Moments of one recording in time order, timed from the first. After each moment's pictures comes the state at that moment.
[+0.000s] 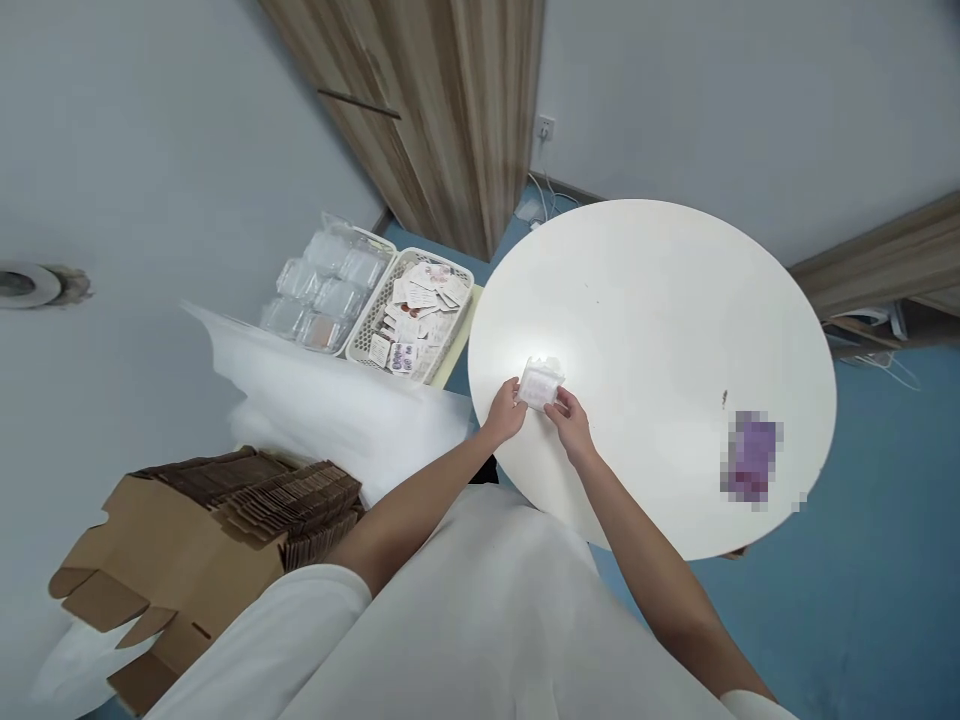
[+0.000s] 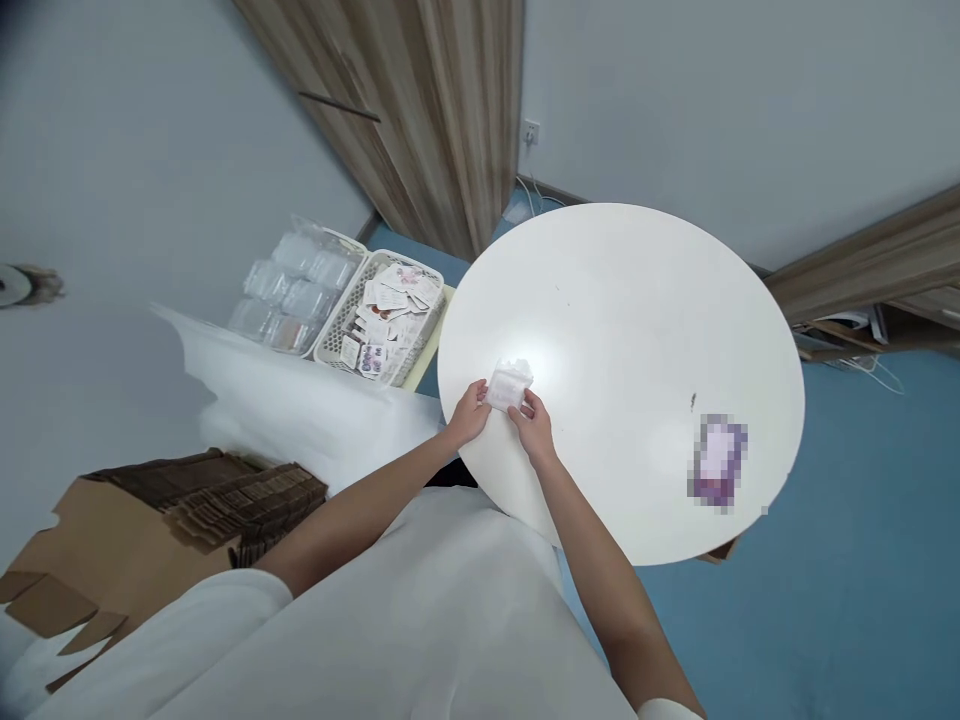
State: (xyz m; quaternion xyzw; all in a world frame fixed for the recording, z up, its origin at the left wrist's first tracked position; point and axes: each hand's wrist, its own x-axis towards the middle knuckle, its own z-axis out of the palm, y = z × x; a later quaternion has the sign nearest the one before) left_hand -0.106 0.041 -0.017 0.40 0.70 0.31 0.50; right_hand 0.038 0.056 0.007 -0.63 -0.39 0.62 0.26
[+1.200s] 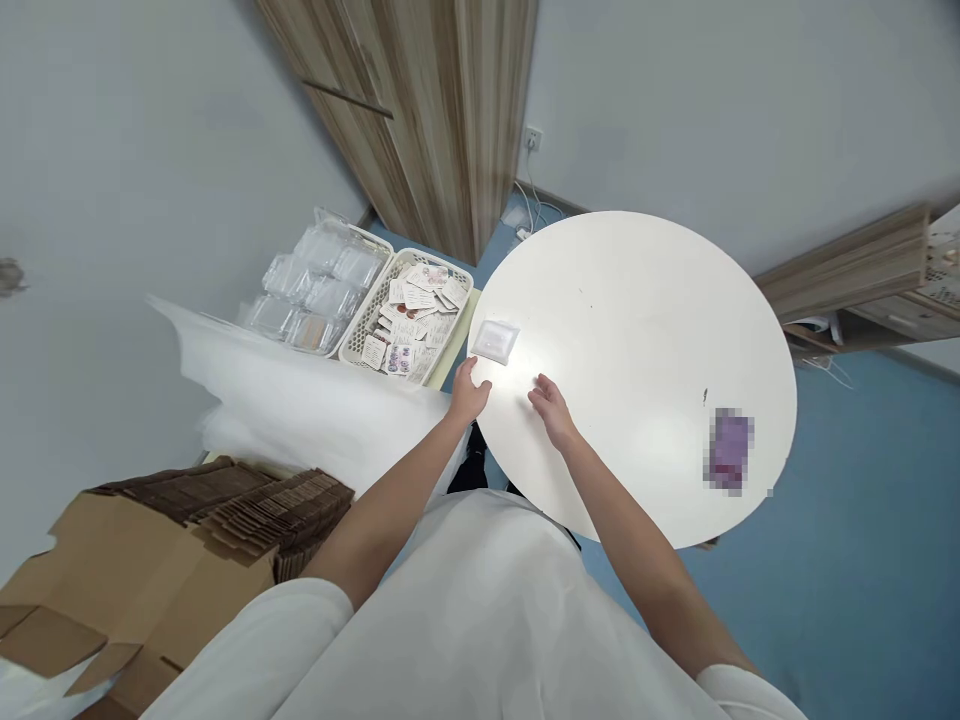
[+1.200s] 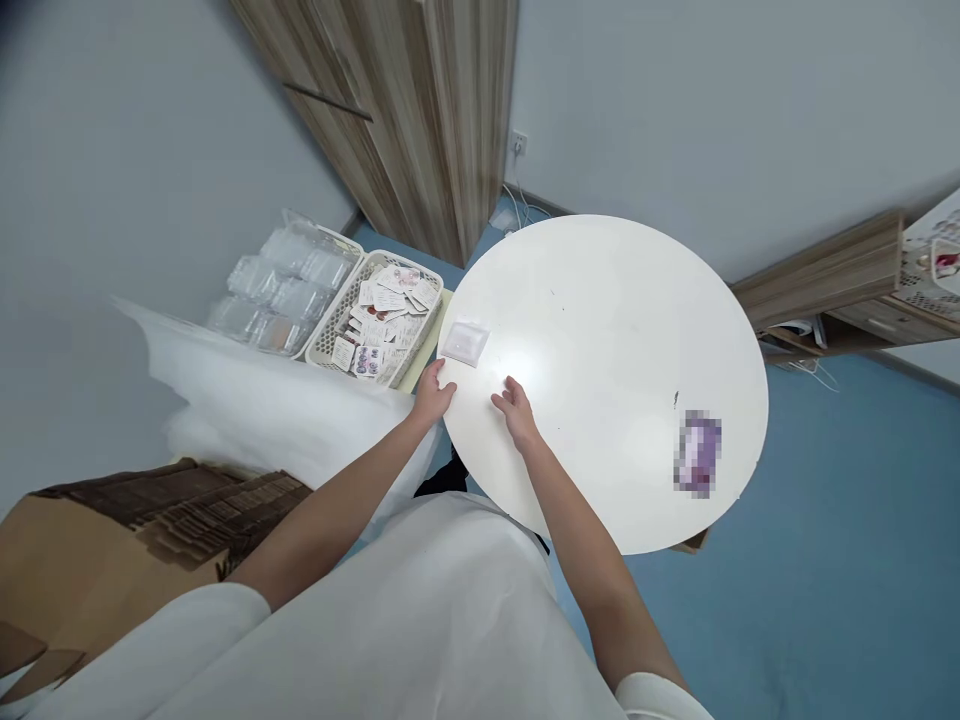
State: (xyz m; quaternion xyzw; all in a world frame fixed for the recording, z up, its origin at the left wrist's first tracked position) left_hand -0.176 0.054 -0.023 0.38 0.75 0.36 0.41; right_hand 0.007 0.068 0.009 -0.60 -0.39 0.66 0.24
